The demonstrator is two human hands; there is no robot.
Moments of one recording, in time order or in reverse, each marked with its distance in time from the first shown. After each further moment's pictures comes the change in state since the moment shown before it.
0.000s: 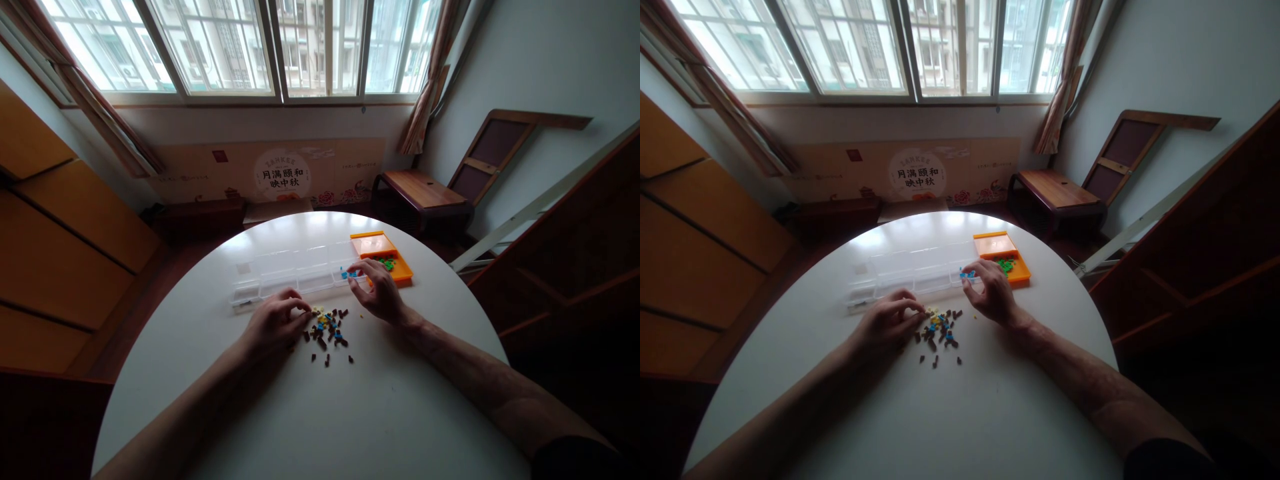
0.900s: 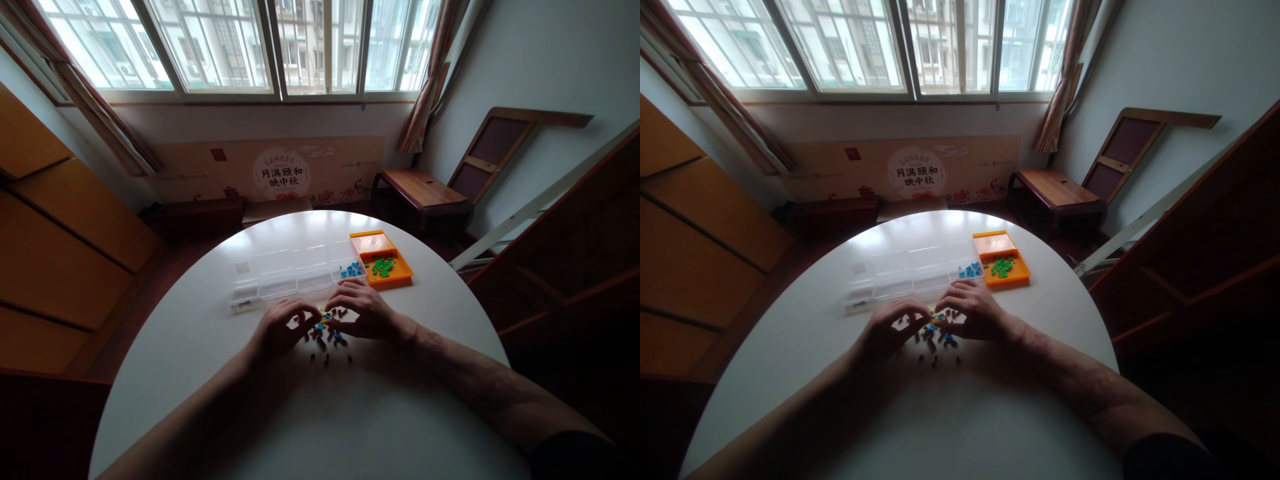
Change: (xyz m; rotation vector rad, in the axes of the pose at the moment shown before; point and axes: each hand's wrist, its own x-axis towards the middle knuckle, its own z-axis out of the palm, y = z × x) left_hand -0.003 0.019 0.014 -0.120 0.078 0.117; right_hand -0.005 -0.025 0.006 0.199 -0.246 -0.448
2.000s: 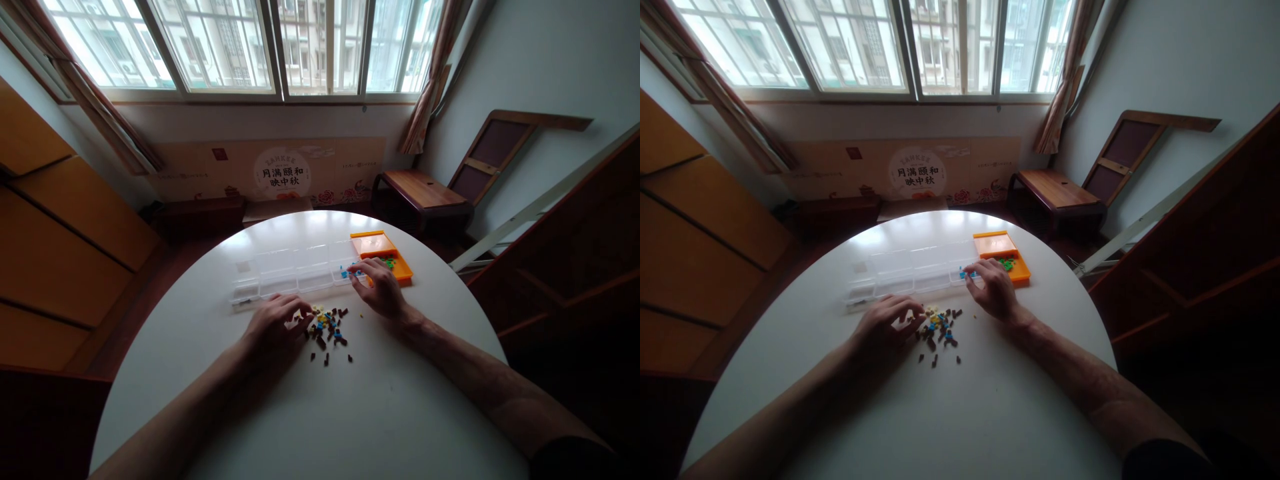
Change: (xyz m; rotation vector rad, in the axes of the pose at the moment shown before) left_hand -0.001 -0.014 -0.010 0.367 -0.027 0.144; right_hand -0.014 0.035 -0.012 -0.265 0.211 0.421
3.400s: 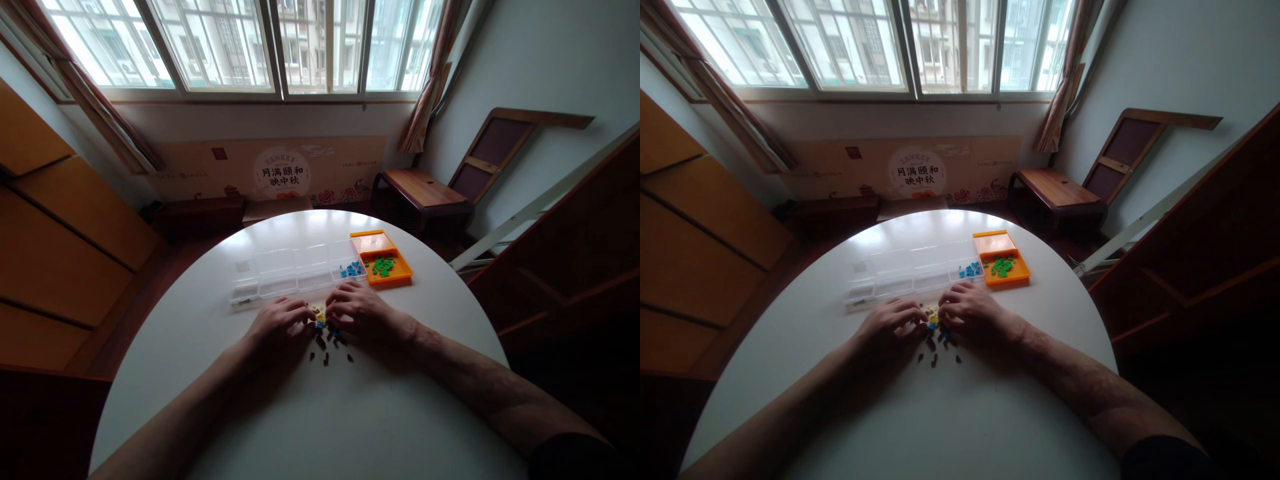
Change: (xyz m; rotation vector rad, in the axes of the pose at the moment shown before) left_hand -0.001 -0.001 0.004 -0.006 -0.059 0.100; right_hand -0.004 -0.031 0.008 0.117 -0.393 -0.477
